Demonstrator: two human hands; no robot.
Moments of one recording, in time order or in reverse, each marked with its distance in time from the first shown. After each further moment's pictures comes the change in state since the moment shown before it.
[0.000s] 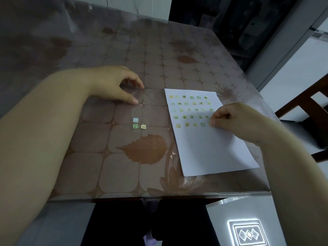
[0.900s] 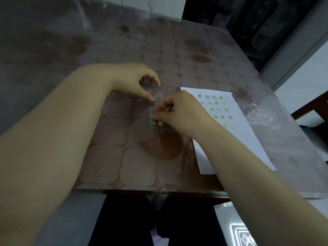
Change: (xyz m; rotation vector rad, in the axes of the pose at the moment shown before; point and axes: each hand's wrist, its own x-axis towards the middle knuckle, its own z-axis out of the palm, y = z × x) left_hand -0.001 0.001 0.000 0.016 -0.008 0.034; right_hand 0.013 -0.114 0.075 0.109 0.035 -0.284
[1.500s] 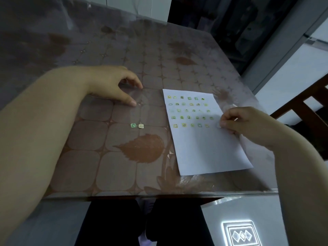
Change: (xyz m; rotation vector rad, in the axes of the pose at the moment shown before) left_hand 0.000 0.002 0.001 -0.028 0.004 -0.031; right_hand -0.058 0.107 -0.108 -0.062 -0.039 0.321
